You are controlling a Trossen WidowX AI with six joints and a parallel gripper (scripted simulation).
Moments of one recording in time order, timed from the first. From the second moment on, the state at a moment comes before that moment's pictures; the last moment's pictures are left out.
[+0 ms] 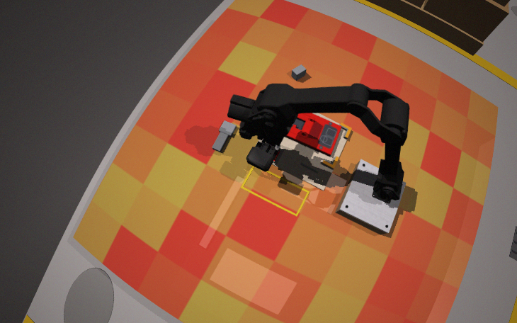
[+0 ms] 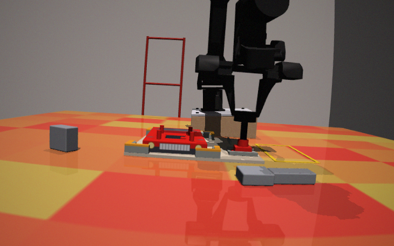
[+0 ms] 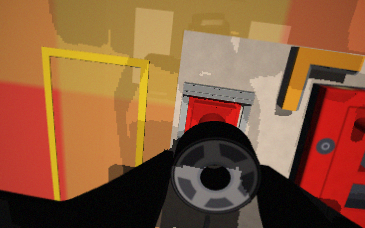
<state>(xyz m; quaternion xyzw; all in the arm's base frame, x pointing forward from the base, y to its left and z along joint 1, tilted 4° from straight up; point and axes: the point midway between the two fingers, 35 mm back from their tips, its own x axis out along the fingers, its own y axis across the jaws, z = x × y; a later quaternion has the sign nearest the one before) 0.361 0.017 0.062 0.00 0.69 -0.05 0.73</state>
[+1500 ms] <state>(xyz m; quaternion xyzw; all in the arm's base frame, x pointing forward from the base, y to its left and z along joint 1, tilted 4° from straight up) 0.312 0.118 0.094 0.00 0.68 -0.04 0.73</state>
